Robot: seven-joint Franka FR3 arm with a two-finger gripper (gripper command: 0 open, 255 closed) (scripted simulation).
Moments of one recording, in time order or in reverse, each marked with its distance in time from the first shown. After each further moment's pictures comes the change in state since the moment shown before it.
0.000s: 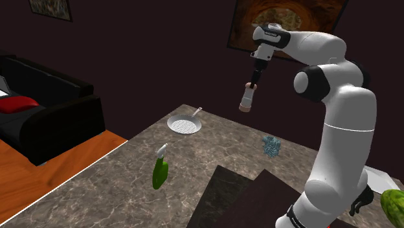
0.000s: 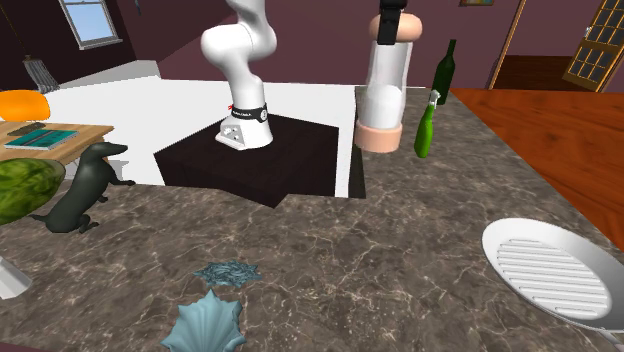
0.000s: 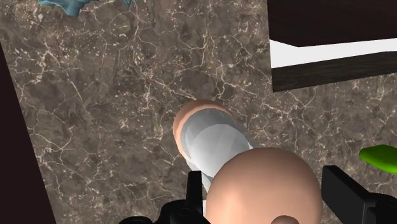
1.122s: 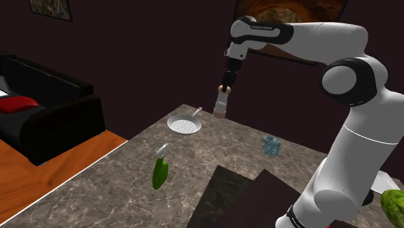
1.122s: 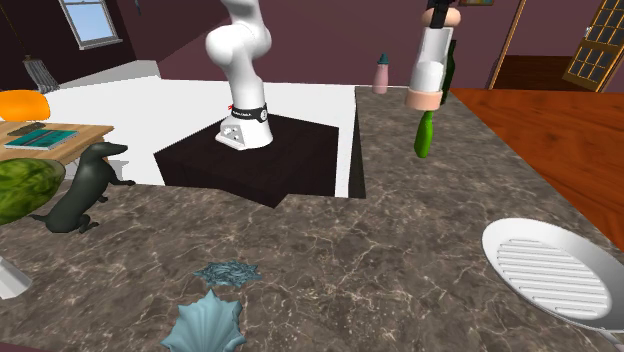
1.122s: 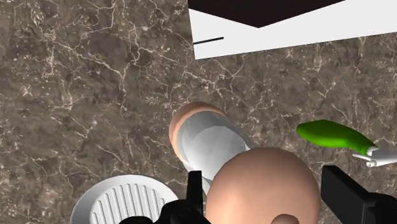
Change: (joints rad) arm 0.298 -0.246 0.151 -0.316 -0.075 0.149 0.406
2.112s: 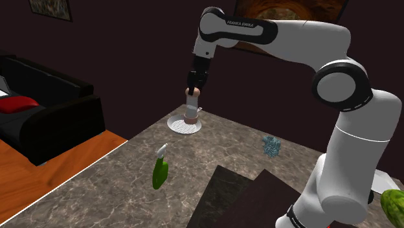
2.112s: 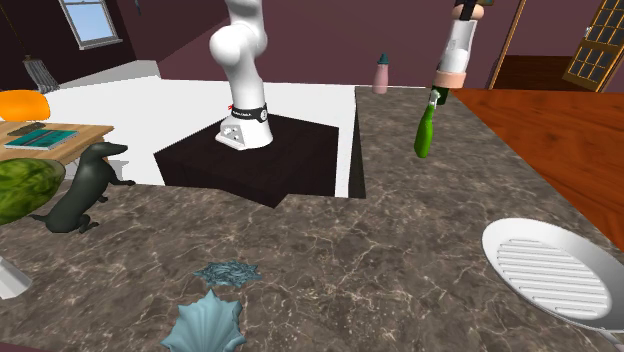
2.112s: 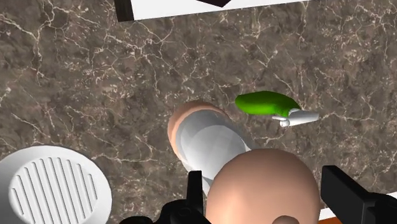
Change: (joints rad) arm 0.179 0.089 0.145 0.111 0.023 0.030 0.325
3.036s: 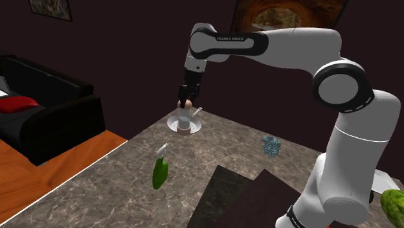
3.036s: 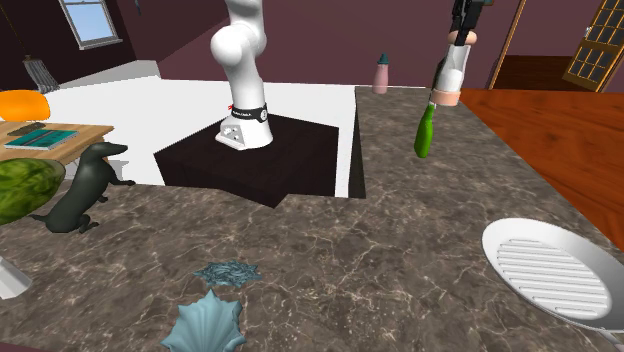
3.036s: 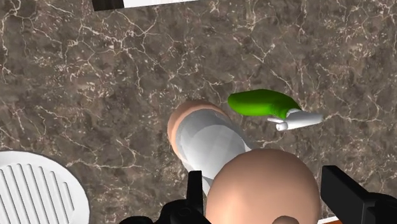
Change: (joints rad) arm 0.042 0.009 0.027 -0.136 0.001 0.153 0.041
